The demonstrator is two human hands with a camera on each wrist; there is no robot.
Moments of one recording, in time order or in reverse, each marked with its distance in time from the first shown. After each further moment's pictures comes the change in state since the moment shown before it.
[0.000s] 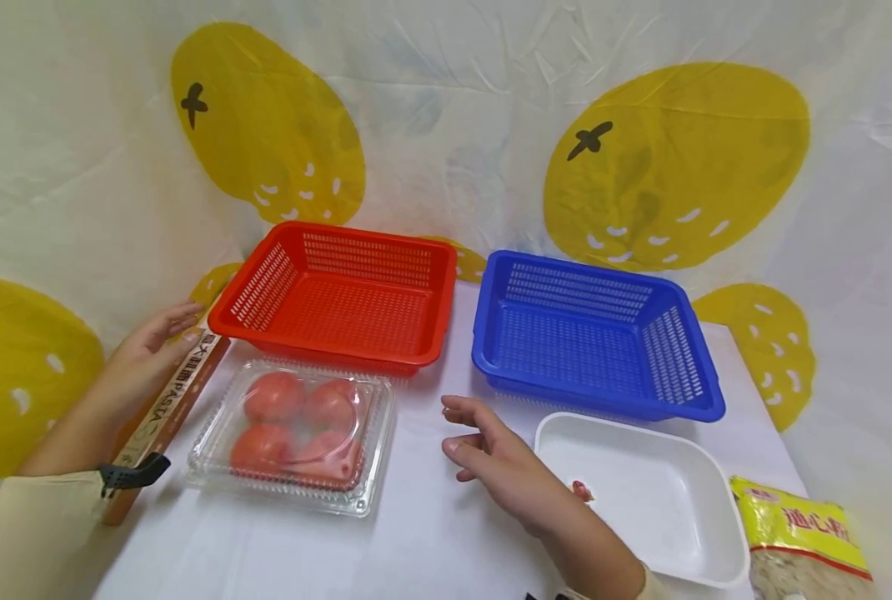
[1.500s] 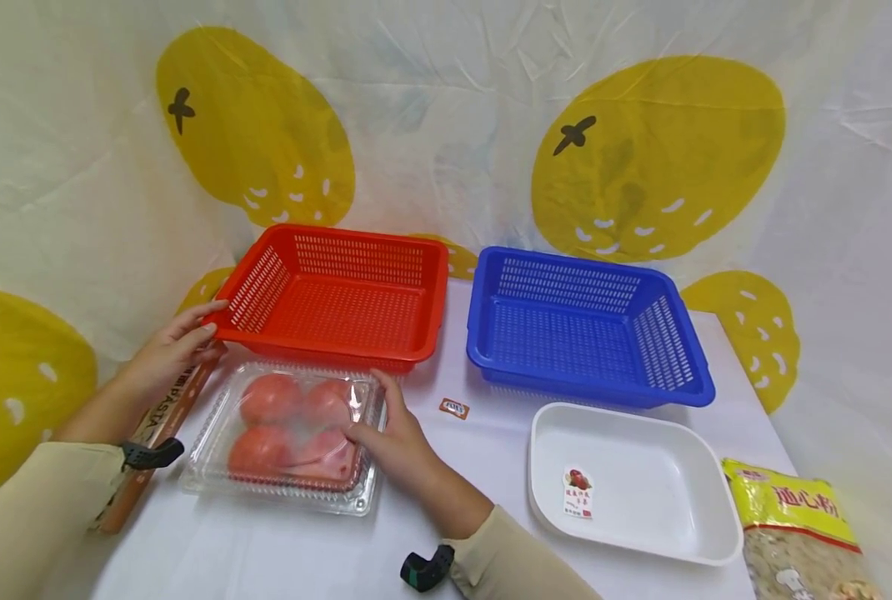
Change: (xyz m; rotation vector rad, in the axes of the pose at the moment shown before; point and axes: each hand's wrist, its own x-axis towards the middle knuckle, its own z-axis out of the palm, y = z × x) left_hand 0.034 -0.027 0.016 -0.460 -0.139 -0.003; right_hand 0.102 0.044 0.096 -0.032 0.168 -0.080
